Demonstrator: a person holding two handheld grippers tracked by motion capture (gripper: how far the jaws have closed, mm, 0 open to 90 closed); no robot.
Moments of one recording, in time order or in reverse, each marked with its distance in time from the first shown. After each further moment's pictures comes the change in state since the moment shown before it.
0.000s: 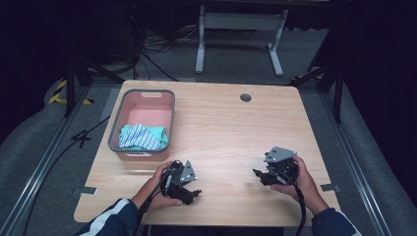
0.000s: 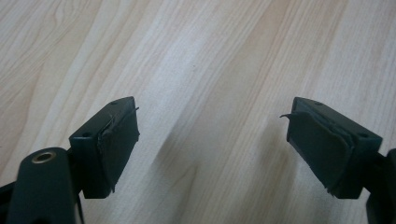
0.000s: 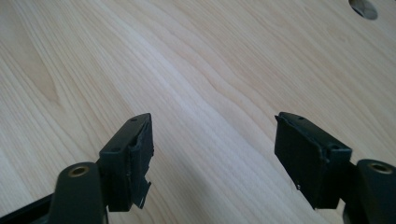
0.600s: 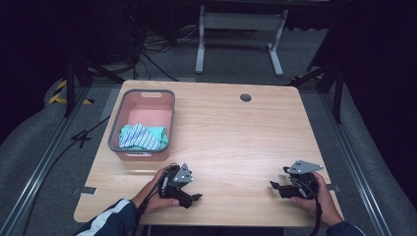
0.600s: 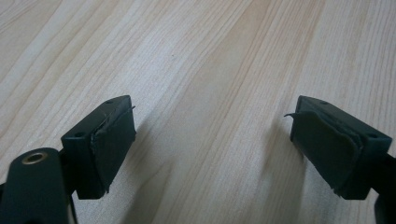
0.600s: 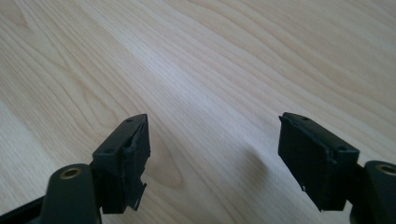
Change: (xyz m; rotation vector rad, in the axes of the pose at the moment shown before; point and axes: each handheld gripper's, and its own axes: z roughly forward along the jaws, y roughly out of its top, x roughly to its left) left arm 0.003 -0.019 0.010 -0.102 -0.102 -0.088; right arm -0.017 -0.078 -0.012 -0.012 0.042 0.196
